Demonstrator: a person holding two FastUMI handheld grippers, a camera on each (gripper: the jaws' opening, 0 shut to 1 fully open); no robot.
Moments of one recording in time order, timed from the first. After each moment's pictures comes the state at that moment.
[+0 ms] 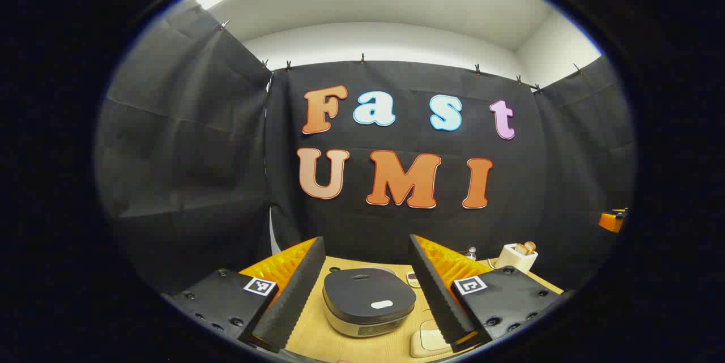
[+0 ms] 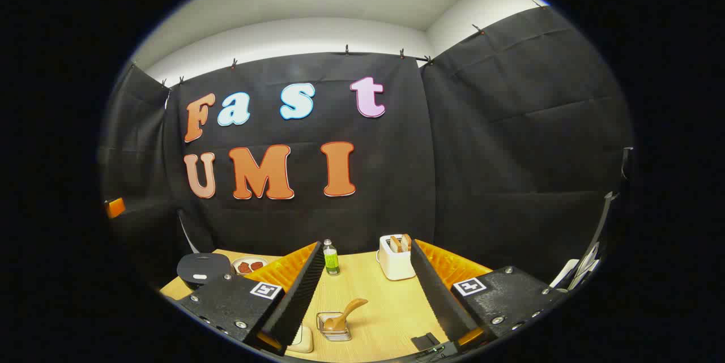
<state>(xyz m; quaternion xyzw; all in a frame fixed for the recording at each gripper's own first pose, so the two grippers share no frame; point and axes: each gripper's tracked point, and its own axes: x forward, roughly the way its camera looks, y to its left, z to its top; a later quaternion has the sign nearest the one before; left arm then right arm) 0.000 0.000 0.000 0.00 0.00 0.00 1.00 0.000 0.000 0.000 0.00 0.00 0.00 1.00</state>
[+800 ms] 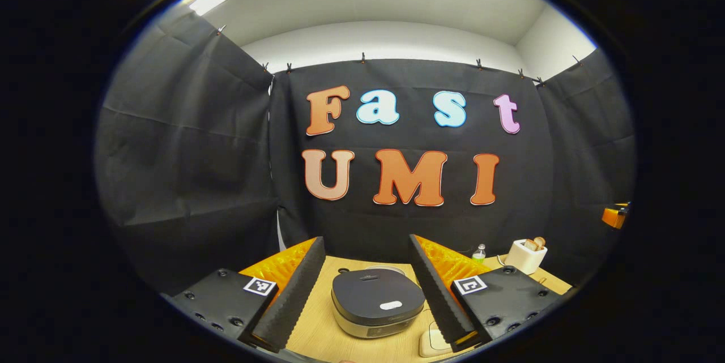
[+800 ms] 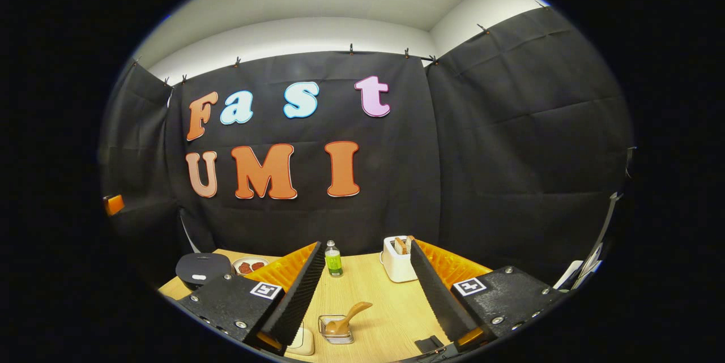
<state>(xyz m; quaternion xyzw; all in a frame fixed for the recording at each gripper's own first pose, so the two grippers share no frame) 0.001 0.000 0.004 0.02 0.00 0.02 1.00 0.010 0.008 0.001 0.00 0.00 0.01 1.00</state>
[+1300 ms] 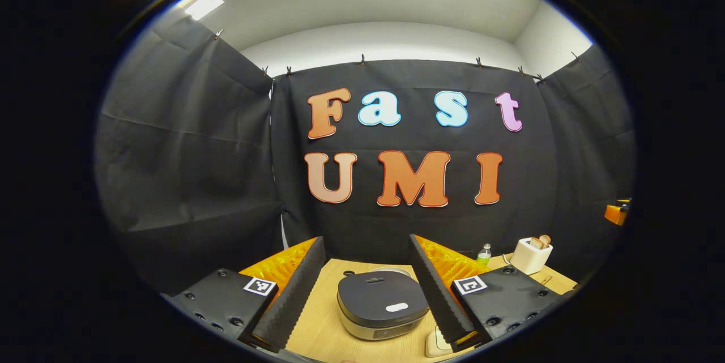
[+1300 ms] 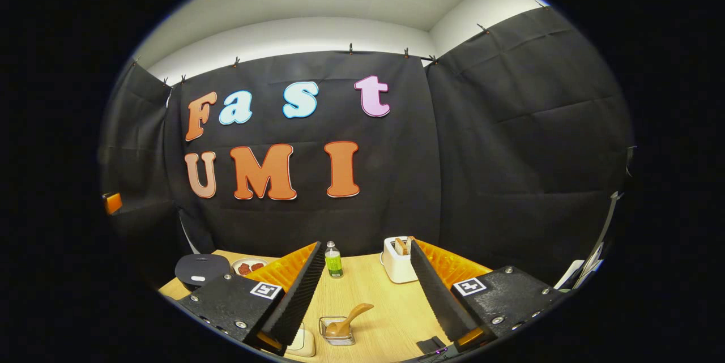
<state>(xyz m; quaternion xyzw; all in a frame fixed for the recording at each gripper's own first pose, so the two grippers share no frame) 0.001 0.000 0.005 0.03 -0.01 0.03 1.00 0.015 0.010 0.002 0.00 0.00 0.00 1.00</state>
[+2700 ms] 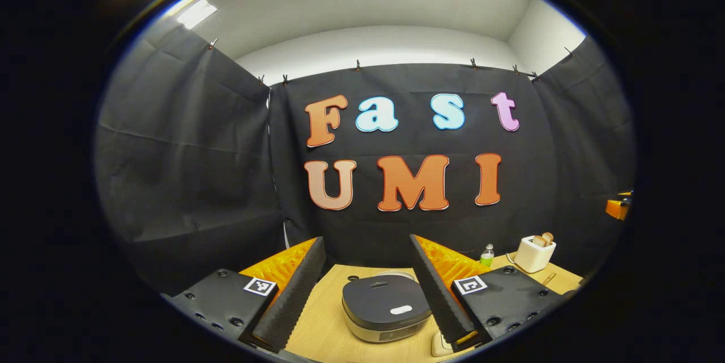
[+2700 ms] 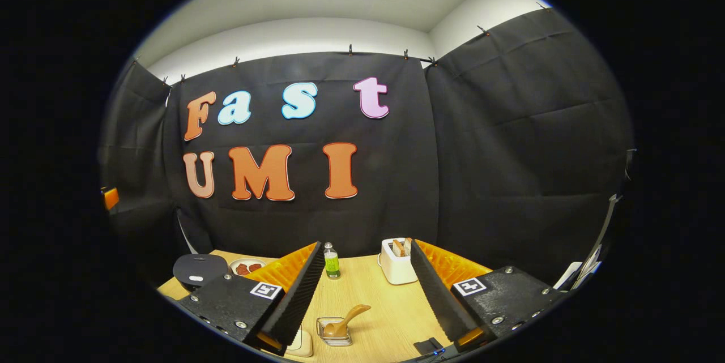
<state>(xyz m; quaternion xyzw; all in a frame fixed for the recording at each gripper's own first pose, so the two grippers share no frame) -0.003 0.000 0.017 0.05 -0.02 0.03 1.00 0.014 0.007 0.008 -0.01 0.00 0.00 1.00</state>
